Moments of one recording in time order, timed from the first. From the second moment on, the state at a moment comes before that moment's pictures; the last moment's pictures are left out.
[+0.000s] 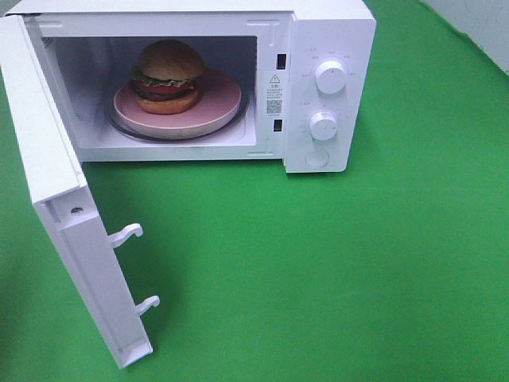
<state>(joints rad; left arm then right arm) 0.03 0.49 -0.37 -0.11 0.23 0.12 0.10 0.00 -0.50 -0.09 0.97 0.13</state>
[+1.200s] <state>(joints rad) 0.03 1.21 -0.24 0.29 -0.77 -0.19 0.10 0.00 -0.50 -0.09 0.97 0.13</state>
